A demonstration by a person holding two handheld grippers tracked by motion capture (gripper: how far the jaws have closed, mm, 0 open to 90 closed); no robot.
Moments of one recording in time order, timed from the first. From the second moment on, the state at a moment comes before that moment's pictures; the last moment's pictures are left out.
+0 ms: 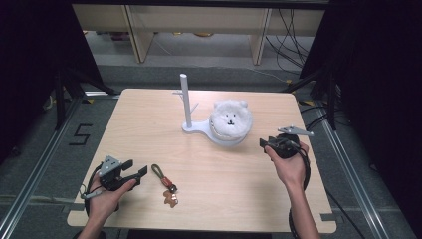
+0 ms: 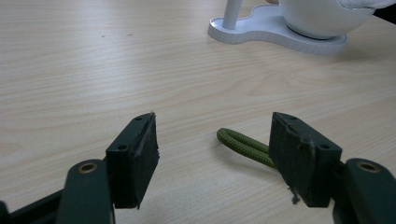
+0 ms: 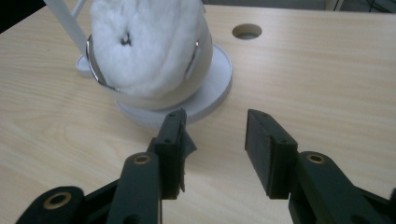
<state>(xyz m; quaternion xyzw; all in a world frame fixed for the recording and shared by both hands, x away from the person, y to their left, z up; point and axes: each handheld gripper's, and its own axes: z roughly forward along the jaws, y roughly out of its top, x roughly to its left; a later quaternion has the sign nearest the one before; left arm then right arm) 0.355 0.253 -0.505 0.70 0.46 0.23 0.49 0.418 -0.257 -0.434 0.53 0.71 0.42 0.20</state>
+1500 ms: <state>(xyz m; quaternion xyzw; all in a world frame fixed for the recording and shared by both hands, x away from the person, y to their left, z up) 0.385 0.182 -0.478 0.78 0.57 0.02 0.25 0.406 -0.274 -0.461 0.56 0.71 0.38 0.19</state>
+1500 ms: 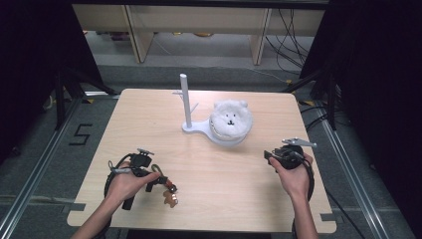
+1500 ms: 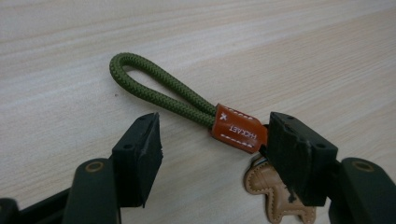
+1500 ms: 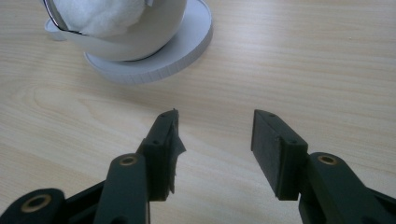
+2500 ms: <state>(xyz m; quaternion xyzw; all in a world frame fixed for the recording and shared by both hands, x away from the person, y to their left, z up) 0.392 0.164 -0.485 0.81 0.54 0.00 0.21 0.408 -0.272 -0.465 0.56 0.72 0.38 0.18</state>
